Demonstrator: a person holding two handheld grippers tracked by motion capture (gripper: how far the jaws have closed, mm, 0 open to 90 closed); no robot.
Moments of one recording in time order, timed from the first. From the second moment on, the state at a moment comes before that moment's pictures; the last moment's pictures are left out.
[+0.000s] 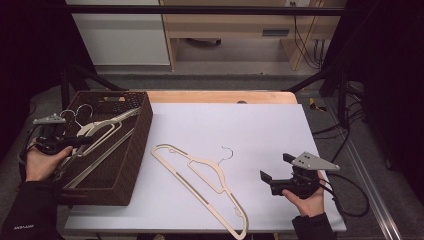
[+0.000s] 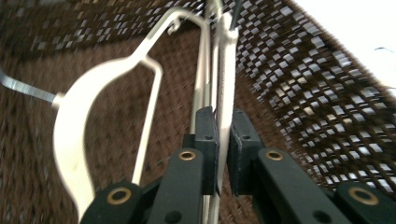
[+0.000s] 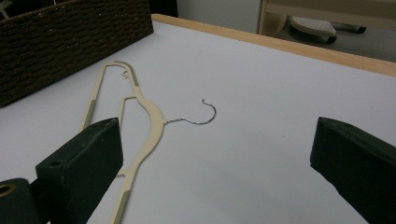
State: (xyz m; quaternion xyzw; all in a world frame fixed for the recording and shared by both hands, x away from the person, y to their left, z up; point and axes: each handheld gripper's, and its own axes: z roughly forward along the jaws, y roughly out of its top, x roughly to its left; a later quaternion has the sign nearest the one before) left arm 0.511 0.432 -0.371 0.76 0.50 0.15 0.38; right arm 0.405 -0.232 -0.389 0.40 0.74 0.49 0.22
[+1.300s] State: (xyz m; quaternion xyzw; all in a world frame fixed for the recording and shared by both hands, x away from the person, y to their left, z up) left arm 0.425 0.287 -0.334 0.75 0.33 0.22 0.53; right arm 0.410 -0.223 -0.391 0.40 0.74 0.50 0.21
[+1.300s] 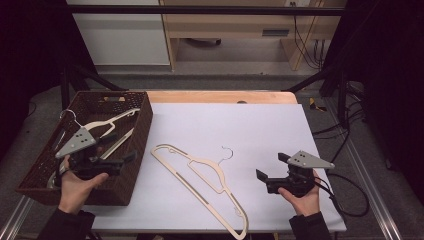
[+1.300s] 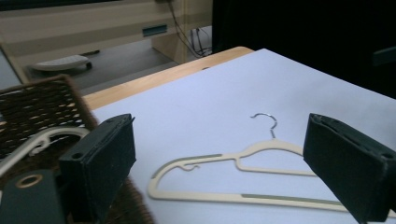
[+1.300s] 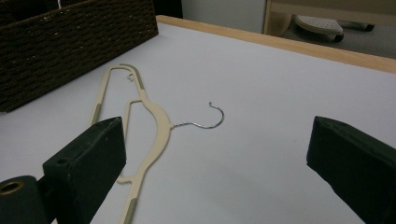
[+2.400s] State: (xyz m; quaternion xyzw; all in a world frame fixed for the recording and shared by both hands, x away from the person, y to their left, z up) left arm 0.425 0.205 -0.410 0.82 0.29 0.15 0.48; right arm 0.410 -0.151 -0.437 0.37 0.83 0.39 0.14
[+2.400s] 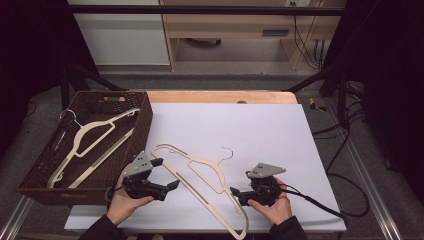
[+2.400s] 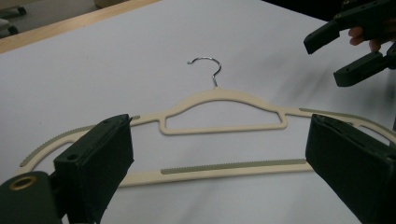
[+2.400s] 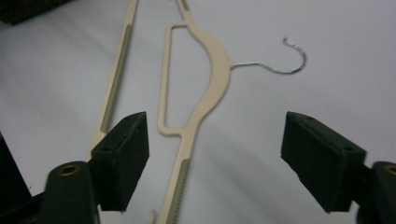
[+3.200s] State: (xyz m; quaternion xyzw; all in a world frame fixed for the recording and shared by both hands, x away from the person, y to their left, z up) left arm 0.428 0.203 -0.420 0.83 0.30 0.15 0.45; right arm 0.405 -0.122 -0.466 0.37 0.88 0.28 0.11
